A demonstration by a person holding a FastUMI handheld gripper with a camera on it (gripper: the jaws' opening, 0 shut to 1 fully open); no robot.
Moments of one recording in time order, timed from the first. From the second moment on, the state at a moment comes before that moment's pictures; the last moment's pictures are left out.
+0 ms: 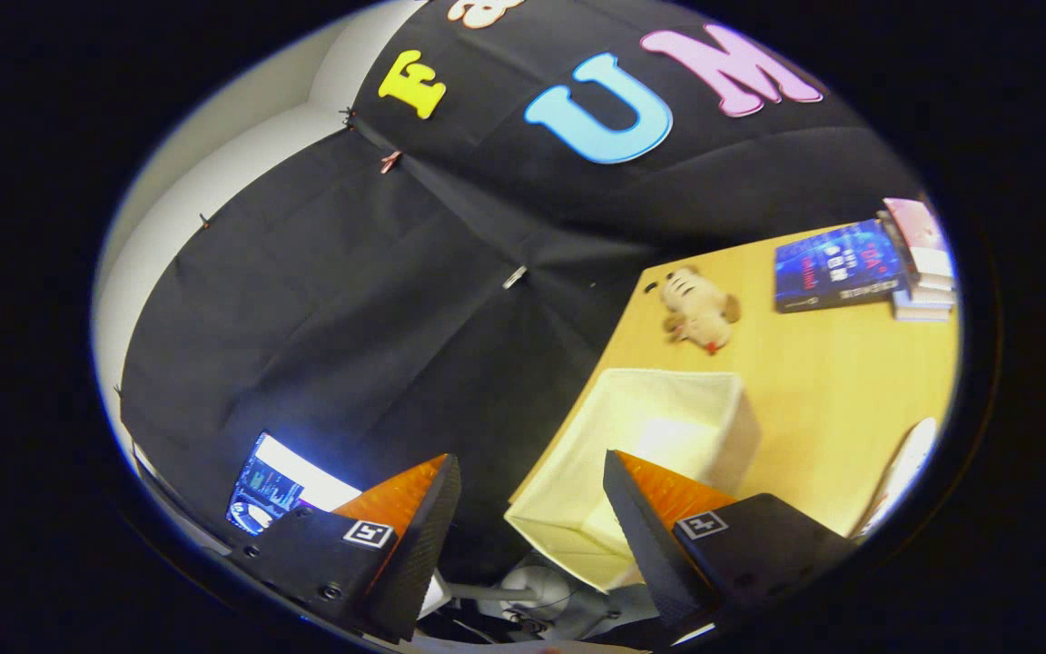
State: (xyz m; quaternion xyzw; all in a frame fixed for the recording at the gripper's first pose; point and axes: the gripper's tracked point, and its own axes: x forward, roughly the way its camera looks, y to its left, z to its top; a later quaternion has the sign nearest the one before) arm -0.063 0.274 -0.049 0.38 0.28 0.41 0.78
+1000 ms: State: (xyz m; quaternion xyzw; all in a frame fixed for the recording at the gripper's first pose) arm -0.043 0.062 -0.371 0.21 0.52 0.10 0.82
